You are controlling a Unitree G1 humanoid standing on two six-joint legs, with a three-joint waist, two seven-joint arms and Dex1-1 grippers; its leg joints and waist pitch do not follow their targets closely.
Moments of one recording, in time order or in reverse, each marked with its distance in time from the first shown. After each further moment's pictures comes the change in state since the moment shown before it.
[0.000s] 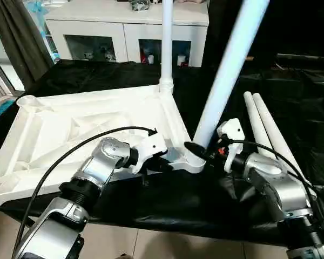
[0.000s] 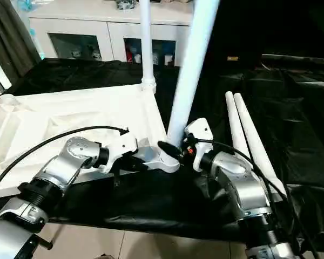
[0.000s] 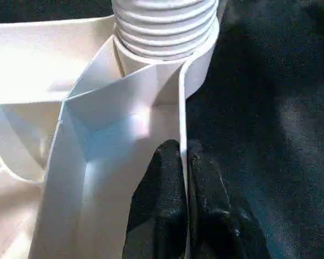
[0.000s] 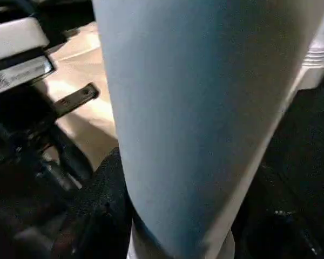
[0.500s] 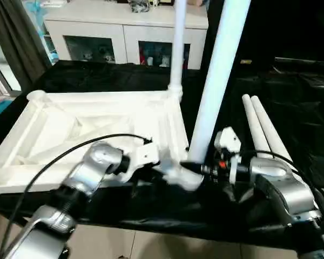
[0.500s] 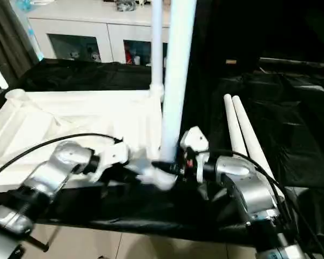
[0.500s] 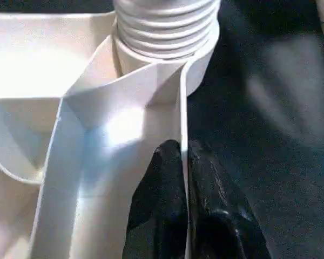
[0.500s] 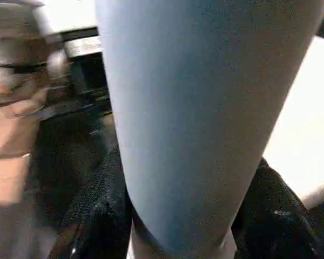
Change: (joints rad) left arm 0.095 0.109 -0.038 -0.159 -0.068 0.036 -0.225; right arm 0.060 -0.092 0.075 -0.092 0.057 0.000 0.285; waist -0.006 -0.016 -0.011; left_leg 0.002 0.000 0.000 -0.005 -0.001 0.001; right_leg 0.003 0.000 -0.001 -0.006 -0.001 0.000
